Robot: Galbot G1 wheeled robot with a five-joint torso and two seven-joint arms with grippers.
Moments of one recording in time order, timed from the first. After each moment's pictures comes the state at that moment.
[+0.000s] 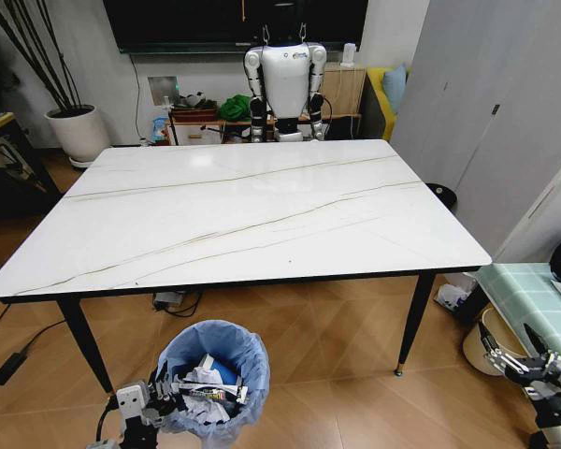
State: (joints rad) left arm 1.97 -1.39 -0.55 -2.24 -0.37 0.06 -0.19; right arm -1.67 1.35 1.14 1.71 0.66 0.29 -0.64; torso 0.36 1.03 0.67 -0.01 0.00
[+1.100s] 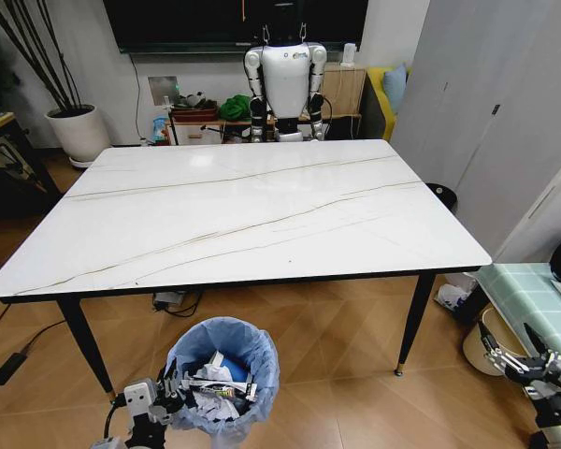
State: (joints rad) left arm 1.95 -1.40 -0.53 -2.24 -0.40 0.07 -0.17; right arm -1.67 1.35 1.14 1.71 0.66 0.29 -0.64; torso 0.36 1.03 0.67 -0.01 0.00
